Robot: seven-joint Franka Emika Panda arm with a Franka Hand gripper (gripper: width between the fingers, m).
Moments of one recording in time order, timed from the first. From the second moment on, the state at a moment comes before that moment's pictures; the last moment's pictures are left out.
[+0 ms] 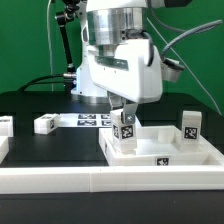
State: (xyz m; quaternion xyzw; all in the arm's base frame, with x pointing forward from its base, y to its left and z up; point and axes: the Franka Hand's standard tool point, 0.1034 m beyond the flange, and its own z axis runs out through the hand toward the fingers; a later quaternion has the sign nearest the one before) arm 0.594 -0.002 0.084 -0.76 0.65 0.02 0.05
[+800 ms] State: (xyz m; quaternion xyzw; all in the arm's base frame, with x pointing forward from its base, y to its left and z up) arm 0.602 -0.001 0.085 -0.83 0.56 -0.01 0.06
